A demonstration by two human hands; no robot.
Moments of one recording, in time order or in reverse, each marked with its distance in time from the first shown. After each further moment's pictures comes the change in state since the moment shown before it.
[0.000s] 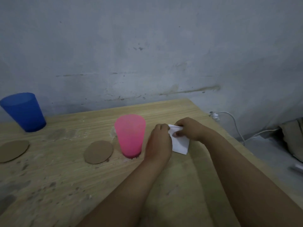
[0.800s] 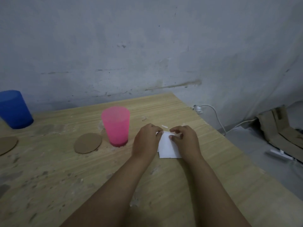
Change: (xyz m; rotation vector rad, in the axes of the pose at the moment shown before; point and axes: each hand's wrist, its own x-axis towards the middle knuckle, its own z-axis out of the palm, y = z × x) left_hand -0.037 0.012 -0.003 0.013 0.031 0.142; right_hand -0.092 0.017 0.055 0.270 0.592 0.156
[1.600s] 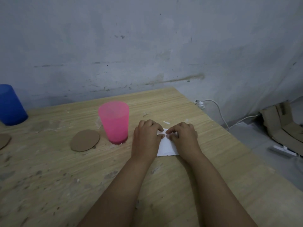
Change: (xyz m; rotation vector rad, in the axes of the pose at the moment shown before) left_hand -0.007 -0.006 0.003 0.125 0.038 0.048; right_hand 0.003 0.002 0.016 -0.167 -0.051 -0.068
